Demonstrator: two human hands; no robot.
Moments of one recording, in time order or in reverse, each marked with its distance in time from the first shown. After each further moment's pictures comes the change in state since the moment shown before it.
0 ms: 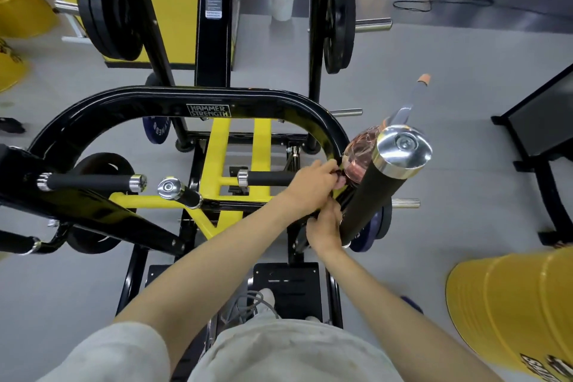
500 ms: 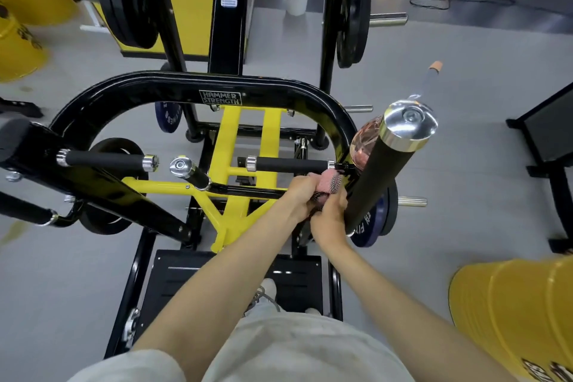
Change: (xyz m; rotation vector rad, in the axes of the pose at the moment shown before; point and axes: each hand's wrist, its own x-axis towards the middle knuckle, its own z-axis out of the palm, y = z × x) left_hand -0.025 0.014 0.029 -1.838 0.139 -1.015; right_hand -0.021 0.003 -0.010 -0.016 -0.023 -0.089
